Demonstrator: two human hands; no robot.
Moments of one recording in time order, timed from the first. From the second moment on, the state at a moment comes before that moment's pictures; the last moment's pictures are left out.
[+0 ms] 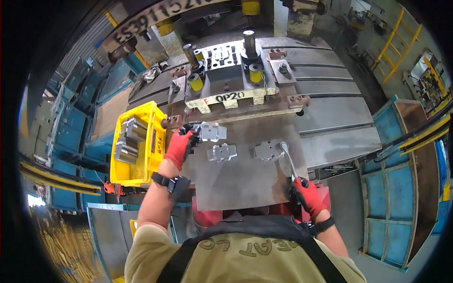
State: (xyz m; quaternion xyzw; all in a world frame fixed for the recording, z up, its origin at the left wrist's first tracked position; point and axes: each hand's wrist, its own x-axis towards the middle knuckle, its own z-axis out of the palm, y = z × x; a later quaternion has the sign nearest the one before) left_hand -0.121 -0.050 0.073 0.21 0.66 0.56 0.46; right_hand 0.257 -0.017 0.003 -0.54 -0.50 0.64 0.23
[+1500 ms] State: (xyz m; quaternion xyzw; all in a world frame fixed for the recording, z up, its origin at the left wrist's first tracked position) left_hand -0.077 -0.181 0.004 0.21 0.73 0.59 0.27; right_hand 0.286 0.047 0.025 -0.53 -0.42 0.63 0.38
